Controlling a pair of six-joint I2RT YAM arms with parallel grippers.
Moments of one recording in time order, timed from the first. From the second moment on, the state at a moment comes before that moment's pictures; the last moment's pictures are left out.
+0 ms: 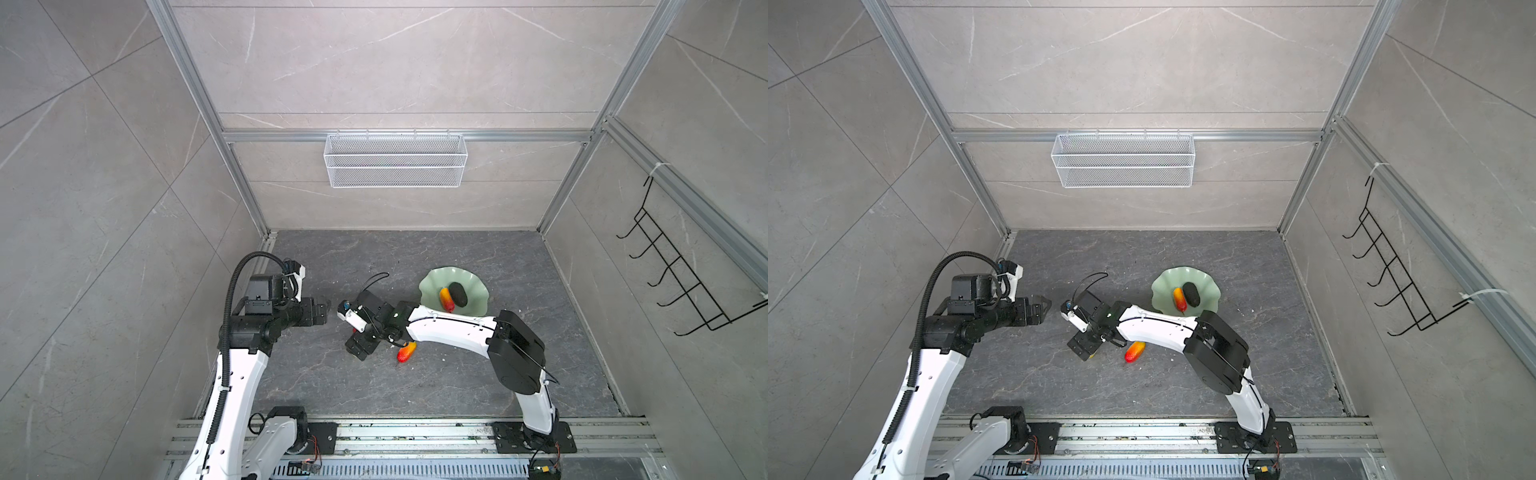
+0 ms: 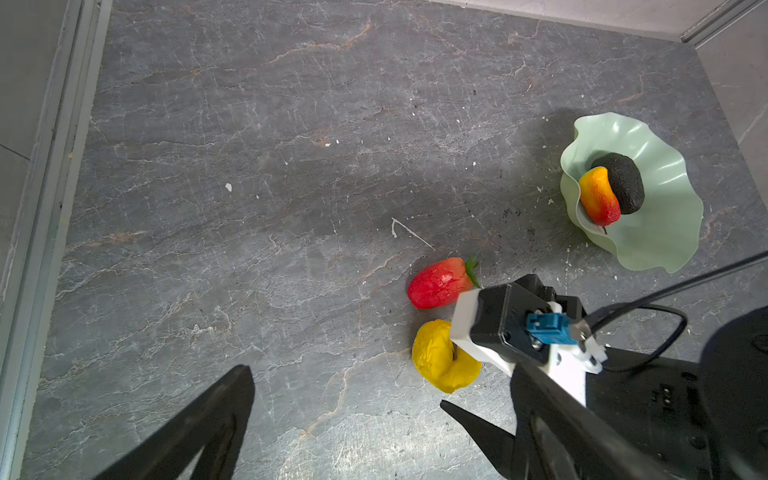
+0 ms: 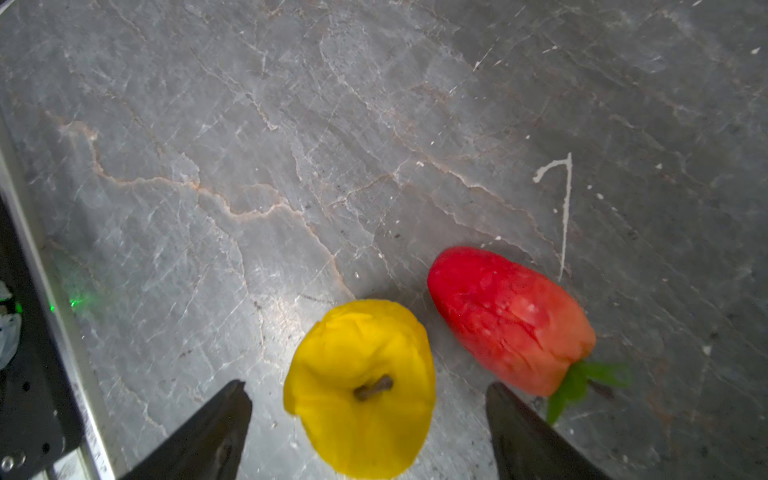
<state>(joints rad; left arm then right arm) -0.05 0.94 1.05 -0.94 0.23 -0.05 1.06 2.08 1.61 -0.52 -0.09 0.07</state>
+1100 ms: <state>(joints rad) -0.05 0.96 1.07 -0.93 0.23 -0.05 0.90 1.74 1.51 -0.56 -0.15 0.06</state>
